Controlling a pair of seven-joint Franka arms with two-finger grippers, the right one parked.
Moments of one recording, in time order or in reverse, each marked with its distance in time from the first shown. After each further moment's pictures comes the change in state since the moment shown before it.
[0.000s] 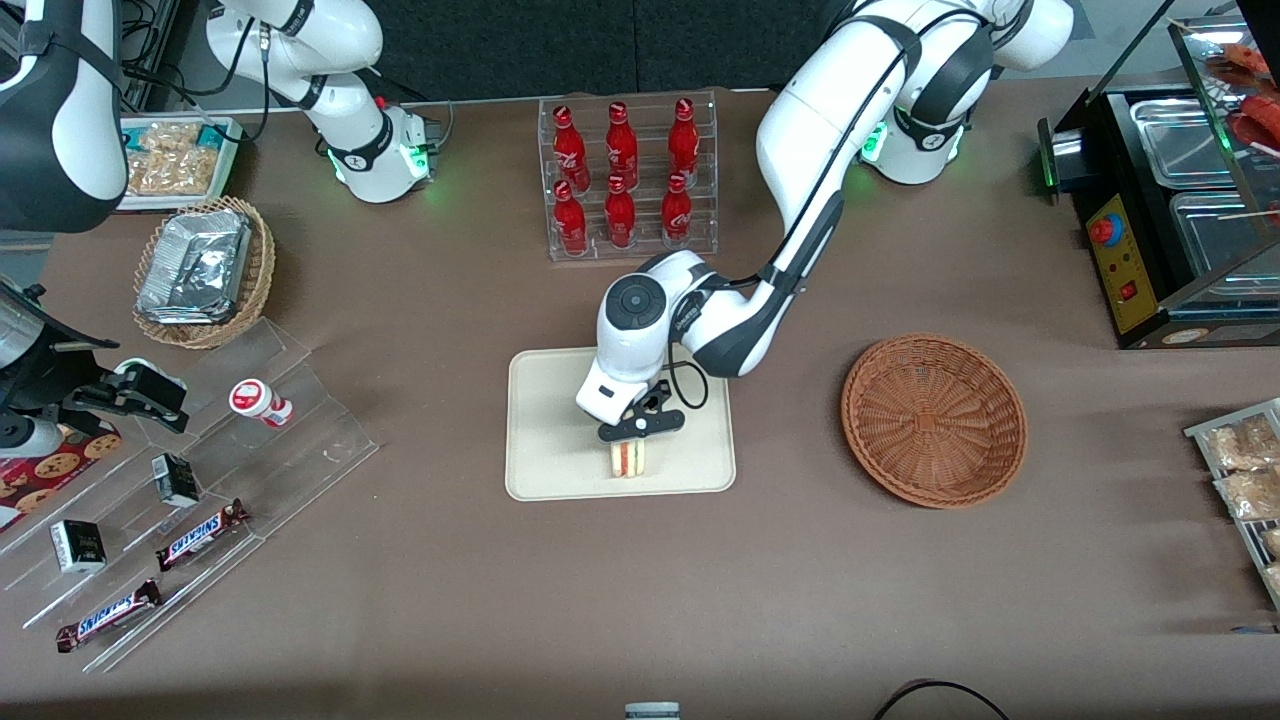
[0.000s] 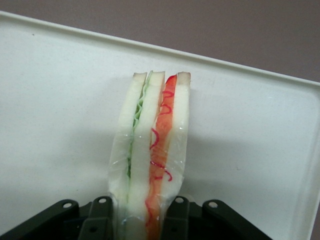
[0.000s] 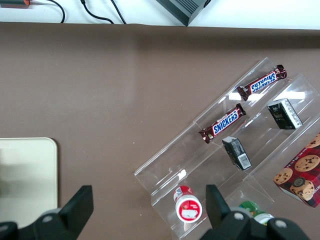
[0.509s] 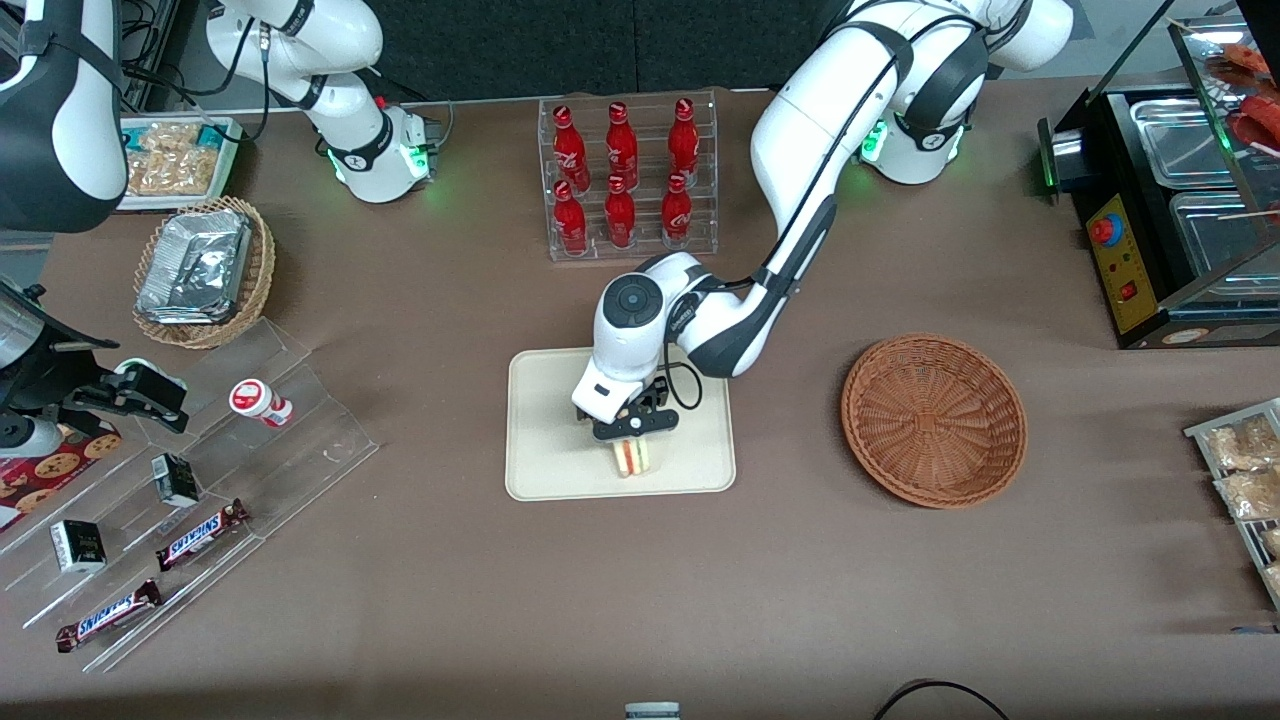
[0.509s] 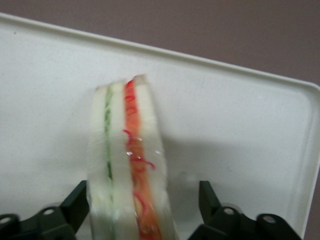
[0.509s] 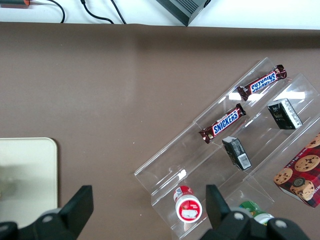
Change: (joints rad) arm -0.008 0.012 0.007 0.012 0.001 0.033 -0.002
